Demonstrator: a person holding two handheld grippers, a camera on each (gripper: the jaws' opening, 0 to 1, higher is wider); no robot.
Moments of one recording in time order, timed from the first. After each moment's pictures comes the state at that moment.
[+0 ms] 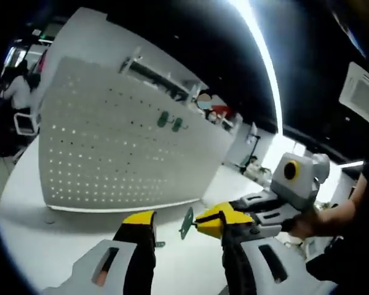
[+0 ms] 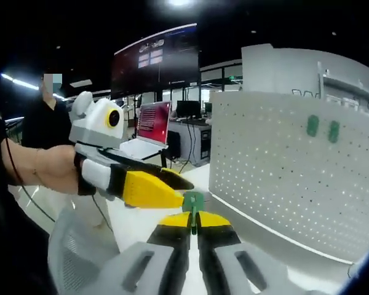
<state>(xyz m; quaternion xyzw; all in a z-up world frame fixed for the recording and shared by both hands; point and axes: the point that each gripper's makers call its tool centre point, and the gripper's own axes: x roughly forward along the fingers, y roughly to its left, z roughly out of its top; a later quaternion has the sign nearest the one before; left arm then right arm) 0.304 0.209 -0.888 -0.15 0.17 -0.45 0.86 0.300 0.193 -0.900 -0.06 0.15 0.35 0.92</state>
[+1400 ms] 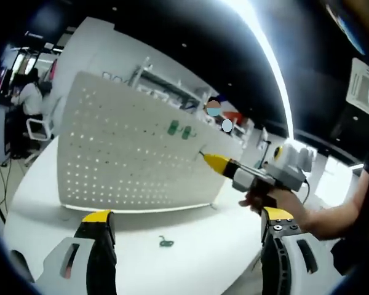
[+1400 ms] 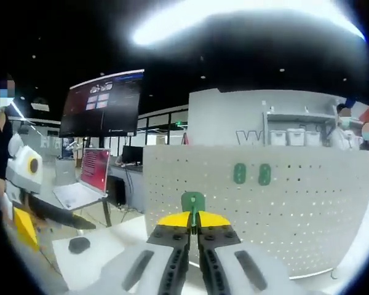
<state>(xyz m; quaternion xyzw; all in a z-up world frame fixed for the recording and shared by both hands) 0.294 0.233 -0.882 -0.15 0.15 -0.40 0.89 0.374 0.116 -0.839 -0.02 -0.02 0.16 0.99</state>
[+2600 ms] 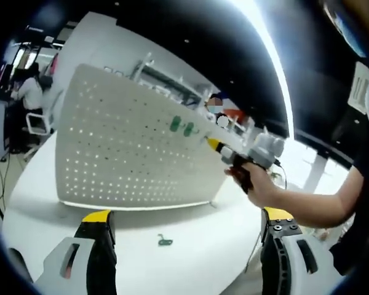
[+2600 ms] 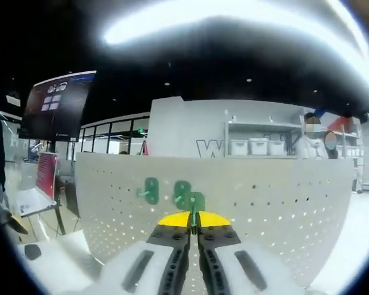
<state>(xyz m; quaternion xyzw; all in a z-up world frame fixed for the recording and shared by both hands) 0.301 0.230 -0.882 -0.17 0.17 -0.40 0.88 0.454 -0.003 -0.812 -0.02 -0.05 0.03 1.00</state>
